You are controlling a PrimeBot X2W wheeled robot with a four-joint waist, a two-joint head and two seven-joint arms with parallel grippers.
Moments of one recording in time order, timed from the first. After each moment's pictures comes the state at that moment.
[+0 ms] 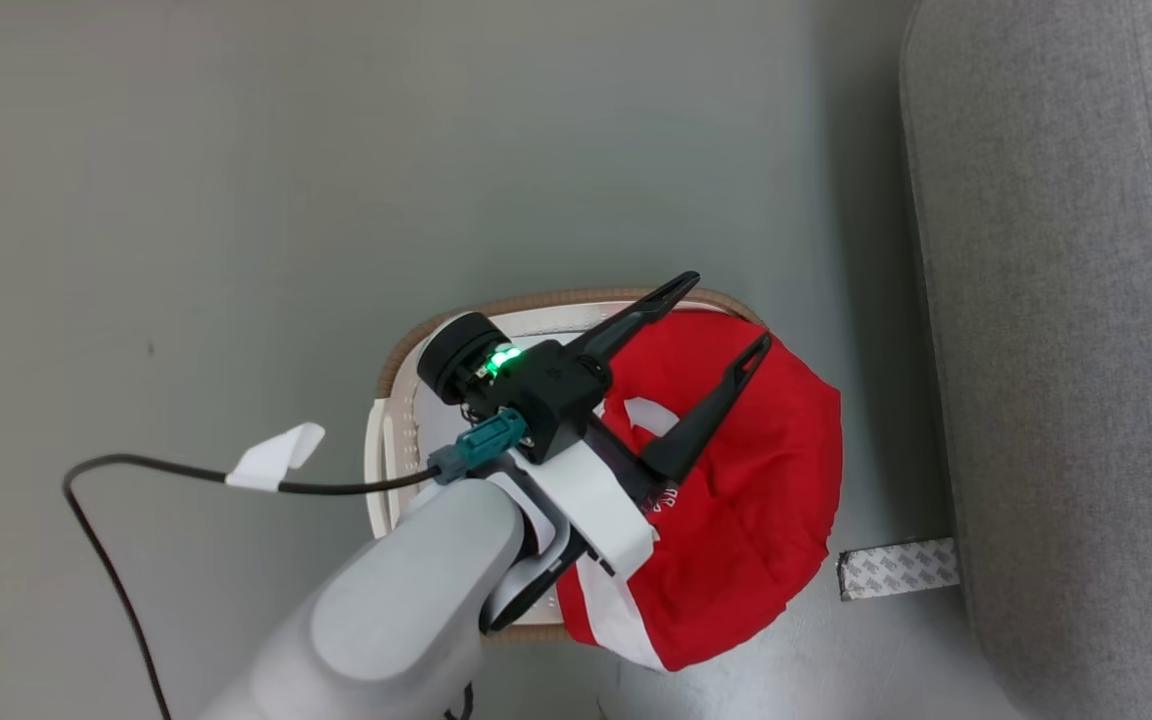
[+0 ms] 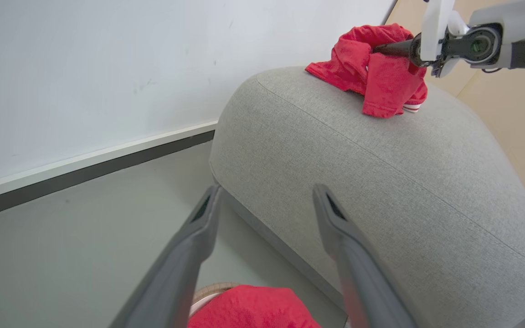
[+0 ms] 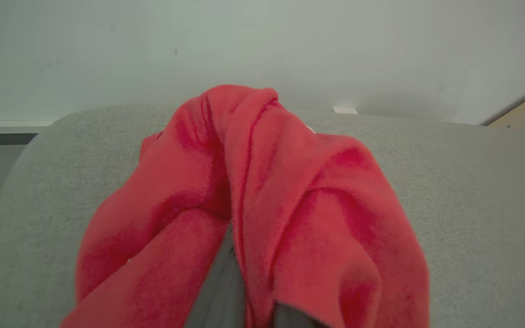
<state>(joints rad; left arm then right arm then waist) -0.77 0.16 -0.82 0.31 -0.40 -0.12 -0.26 -1.21 -0.66 0.37 1.05 0.59 0.13 0.00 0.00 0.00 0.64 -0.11</state>
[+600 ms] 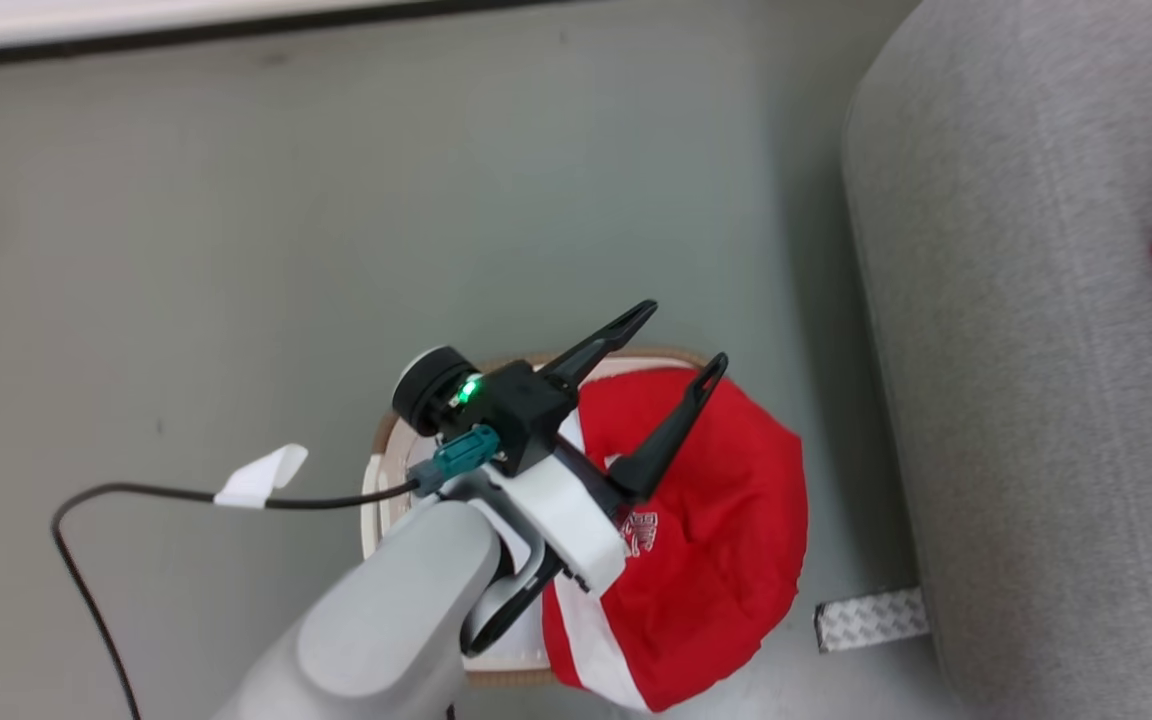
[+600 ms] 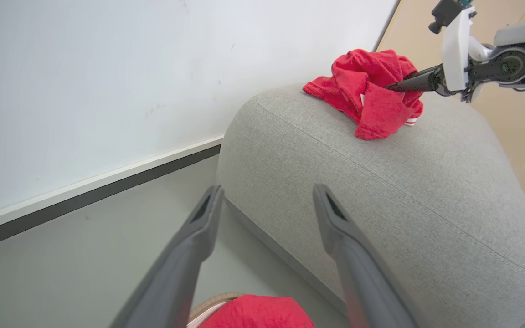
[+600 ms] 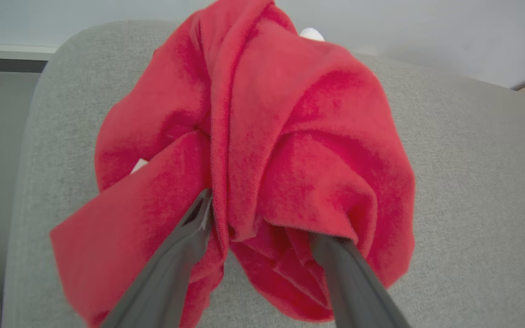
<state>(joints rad) -0.73 0.17 -0.79 0.36 -0.41 -0.12 -0.26 -1.12 -0.64 0.57 1.05 0.69 0.13 0.17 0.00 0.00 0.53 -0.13</state>
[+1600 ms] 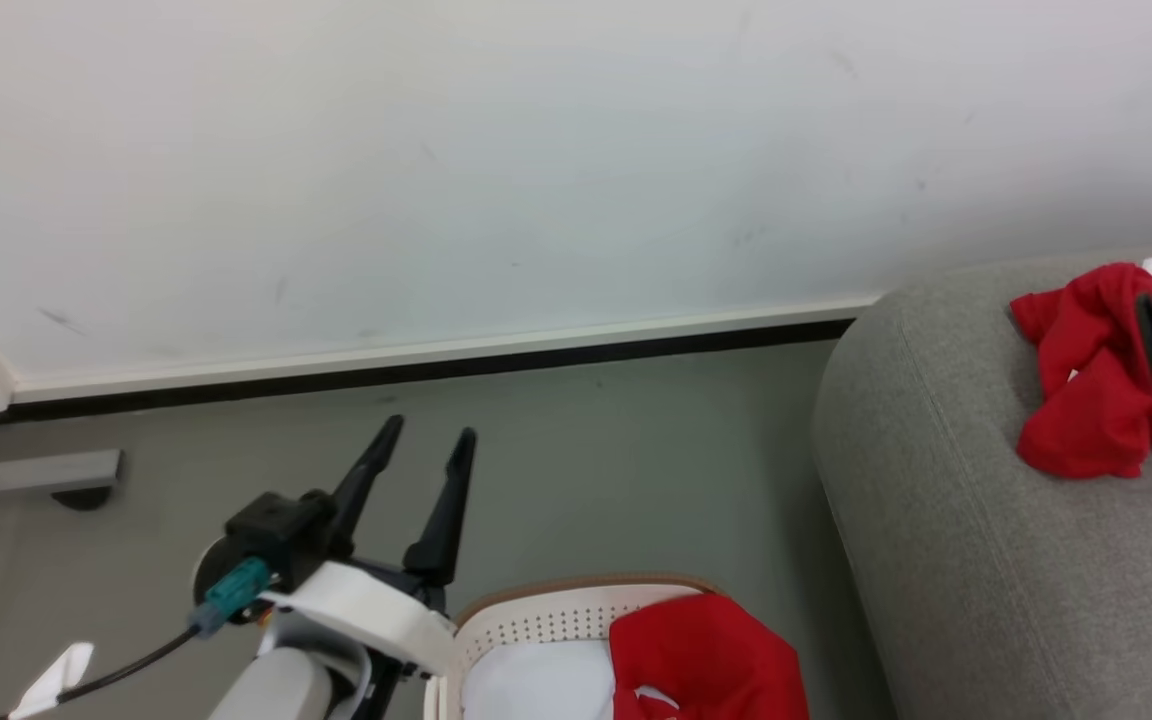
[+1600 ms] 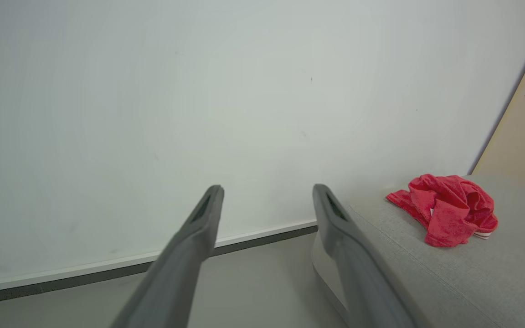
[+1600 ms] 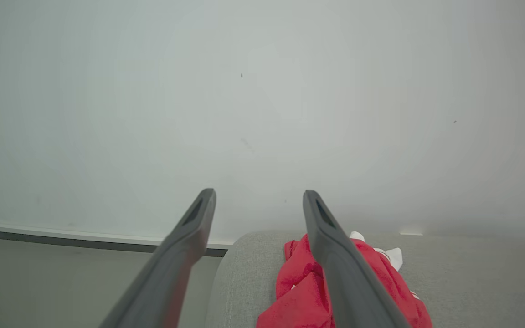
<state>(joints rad) -0.35 0.23 -0.44 0.26 -0.45 -0.02 -0.26 -0.74 -0.58 0.59 0.74 0.80 0.13 -0.23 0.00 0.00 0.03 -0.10</state>
